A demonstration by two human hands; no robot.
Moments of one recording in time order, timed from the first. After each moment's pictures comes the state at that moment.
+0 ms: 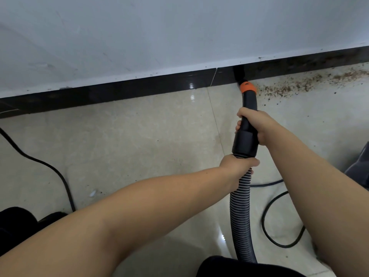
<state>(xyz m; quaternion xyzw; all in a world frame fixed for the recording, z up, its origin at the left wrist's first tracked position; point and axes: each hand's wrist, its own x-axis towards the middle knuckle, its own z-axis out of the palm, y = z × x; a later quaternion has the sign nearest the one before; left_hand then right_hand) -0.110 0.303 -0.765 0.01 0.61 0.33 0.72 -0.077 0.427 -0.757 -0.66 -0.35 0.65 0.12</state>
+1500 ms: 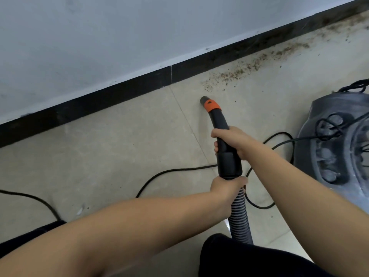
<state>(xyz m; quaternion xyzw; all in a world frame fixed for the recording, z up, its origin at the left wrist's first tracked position) -0.052 0.222 -0.757 0.01 0.60 0.27 0.75 -0.021 0.345 -0.747 -0.66 -0.35 0.67 0.08</state>
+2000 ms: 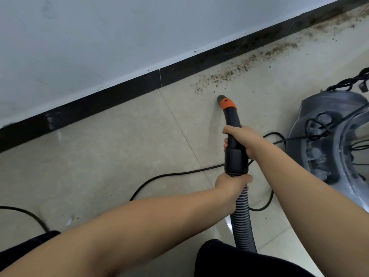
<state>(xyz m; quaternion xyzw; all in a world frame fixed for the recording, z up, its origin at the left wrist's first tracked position) -0.026 0.243 -0.761 0.04 0.60 0.26 0.76 0.024 0.365 -0.753 -0.69 -0.30 0.64 0.14</state>
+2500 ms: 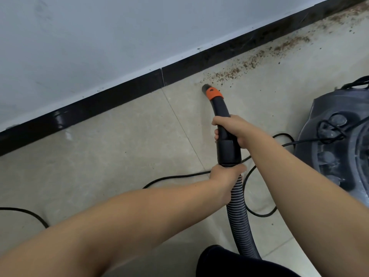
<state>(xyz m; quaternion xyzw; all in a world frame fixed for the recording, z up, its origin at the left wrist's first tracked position) -0.041 0.271 -0.769 0.02 0.63 0.28 0.73 -0.005 0.395 -0.758 -0.64 -0.35 0.67 0.12</state>
